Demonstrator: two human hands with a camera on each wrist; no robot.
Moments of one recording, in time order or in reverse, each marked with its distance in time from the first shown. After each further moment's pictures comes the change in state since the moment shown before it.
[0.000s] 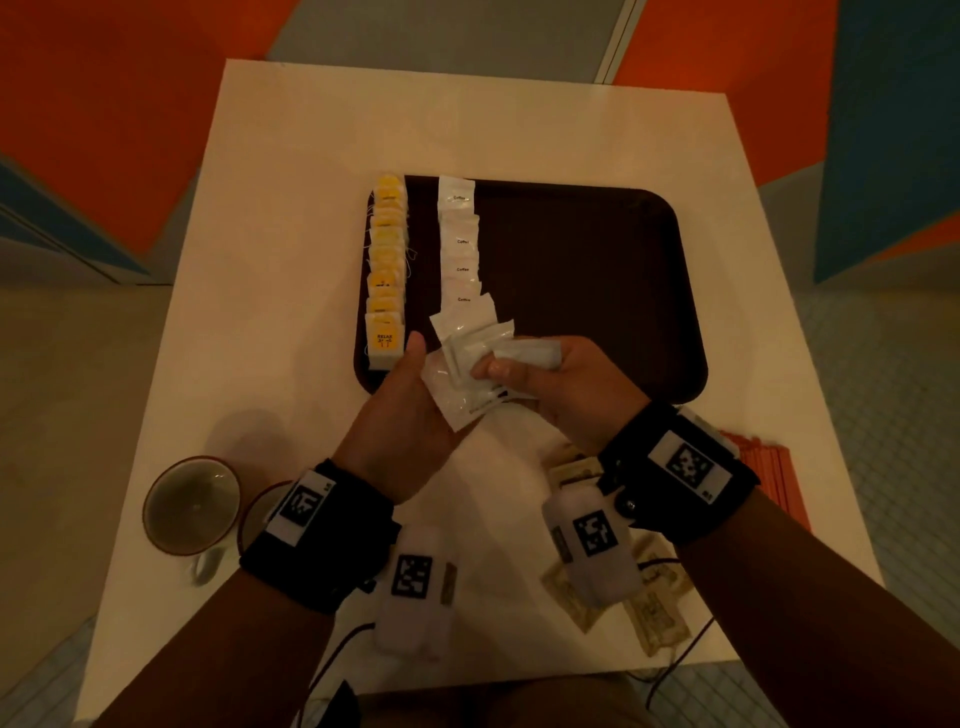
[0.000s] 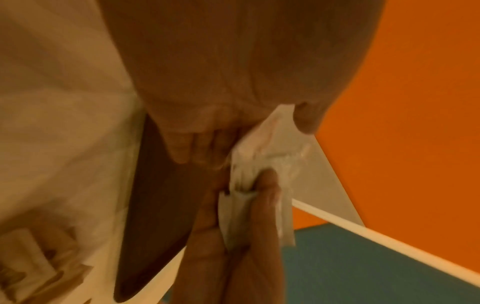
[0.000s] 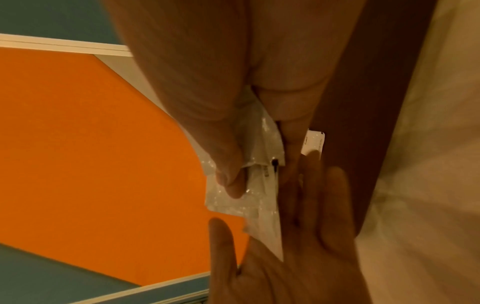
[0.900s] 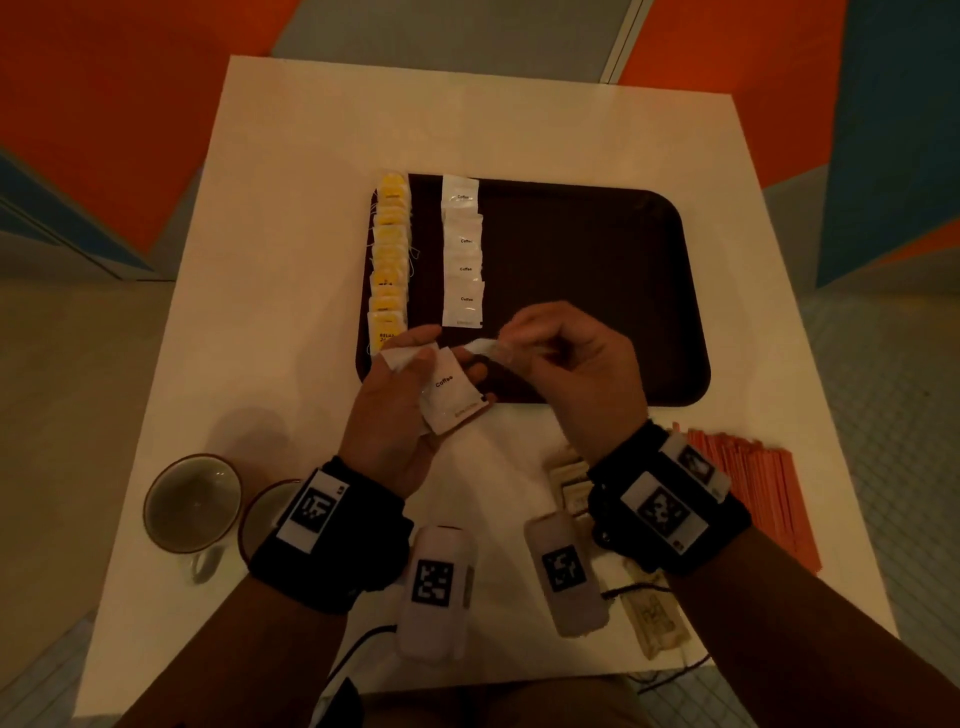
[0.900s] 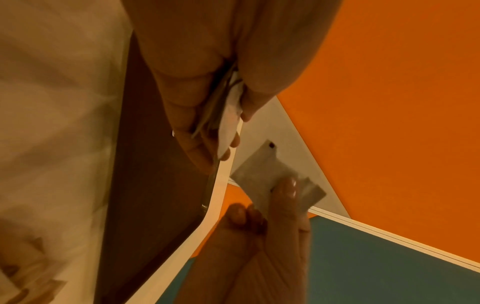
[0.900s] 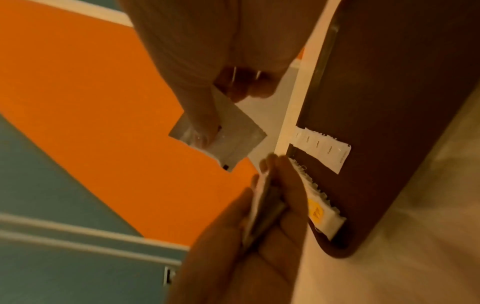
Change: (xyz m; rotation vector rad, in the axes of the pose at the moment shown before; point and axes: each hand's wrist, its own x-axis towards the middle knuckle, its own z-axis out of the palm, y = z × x) left_hand 0.013 -0.005 -0.014 -0.072 0.119 0.258; right_hand -0.007 -0.001 0.013 -0.289 0.288 -0.500
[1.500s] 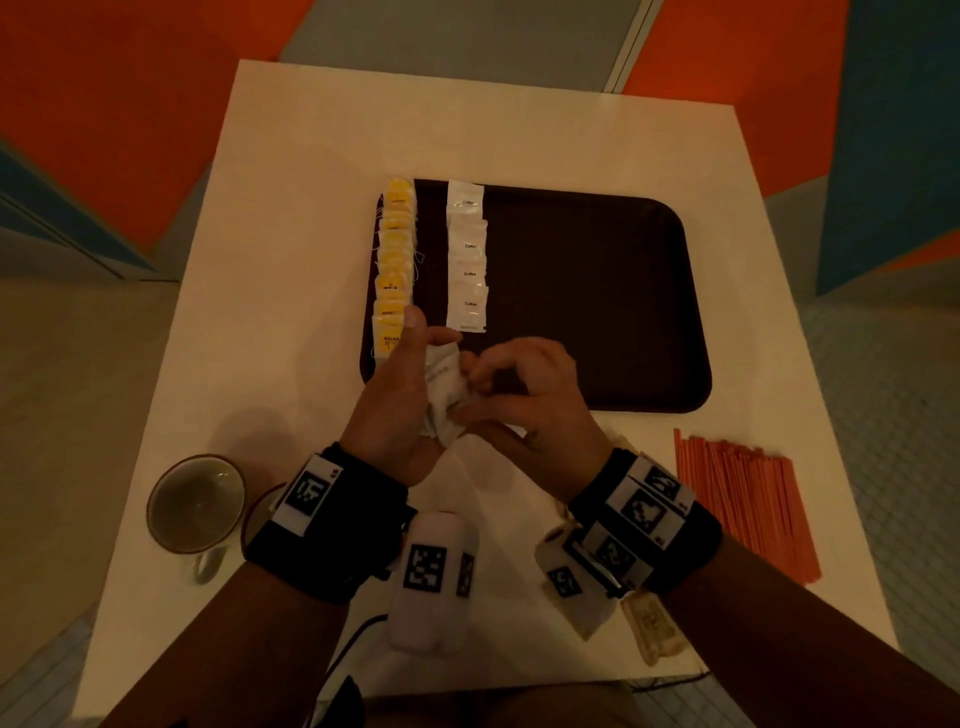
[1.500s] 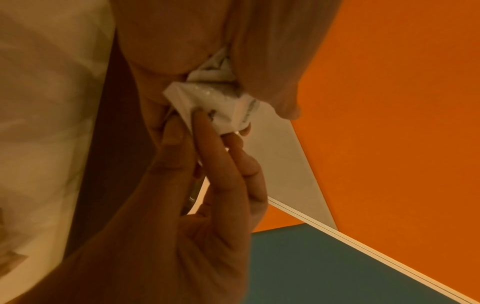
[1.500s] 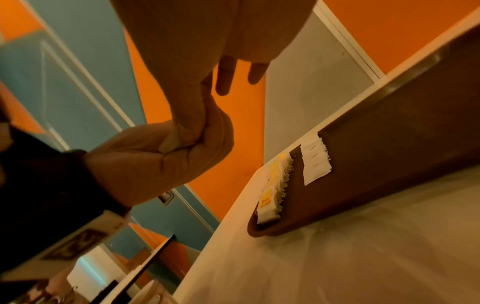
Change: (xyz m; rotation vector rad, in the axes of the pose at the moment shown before) left_hand 0.009 0.008 0.005 0.047 -0.006 -0.075; right_hand -0.008 0.038 0.009 -0.631 -0.200 -0.620
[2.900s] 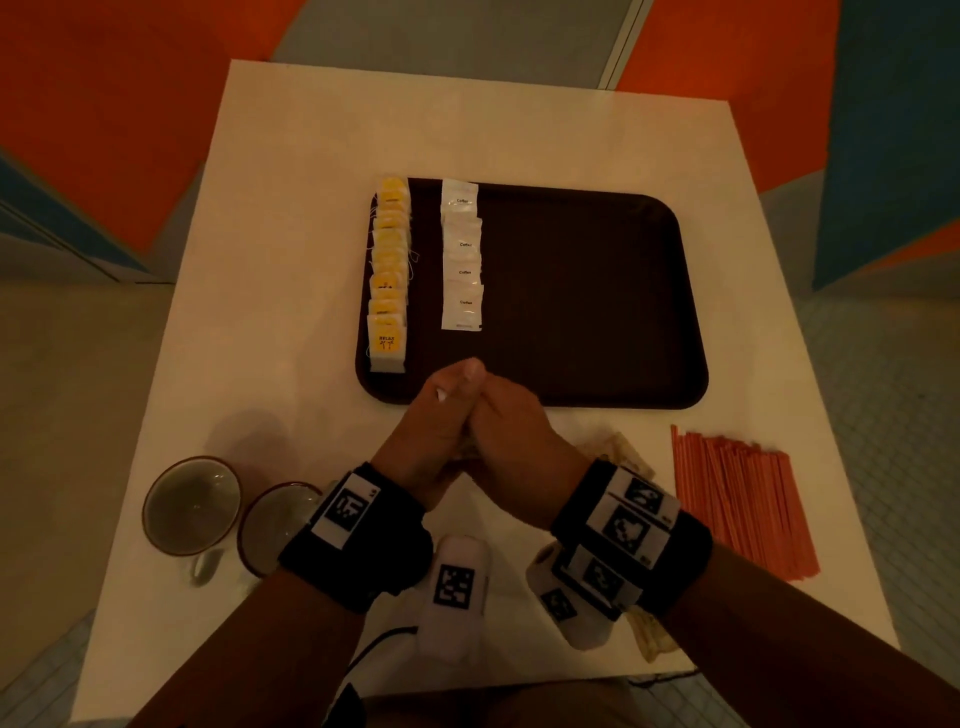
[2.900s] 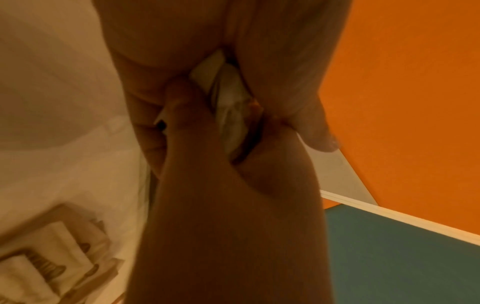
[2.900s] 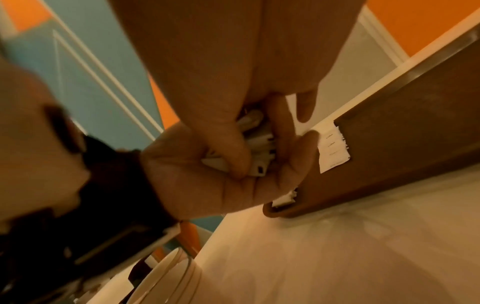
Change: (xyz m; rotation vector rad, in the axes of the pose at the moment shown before) left_hand -0.010 -0.029 -0.001 0.221 -0.166 -0.099; right_hand -0.007 -0.017 0.015 -0.093 -0.524 0.342
